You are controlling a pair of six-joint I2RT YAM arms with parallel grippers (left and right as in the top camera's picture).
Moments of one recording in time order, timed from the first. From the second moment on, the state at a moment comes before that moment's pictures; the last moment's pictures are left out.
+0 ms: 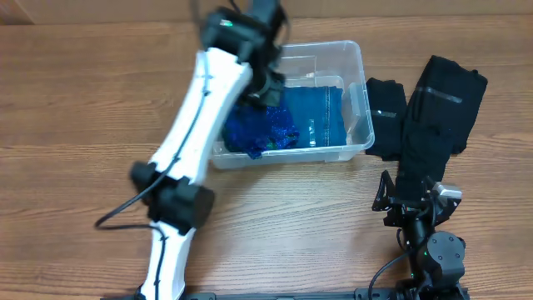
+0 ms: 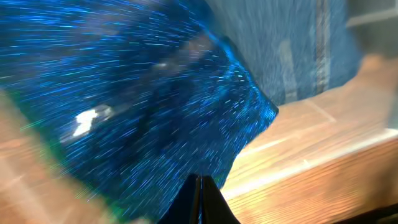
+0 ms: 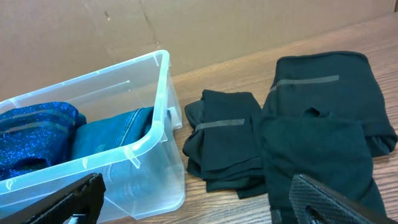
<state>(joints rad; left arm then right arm) -0.49 2.26 2.49 -1.68 0.09 -0.21 0.12 0.01 0.11 -0.29 0.11 0.31</state>
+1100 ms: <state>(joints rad) -0.44 1.73 1.95 -1.35 -0.28 -0.34 0.12 0.01 0.11 -0.29 0.11 0.31</state>
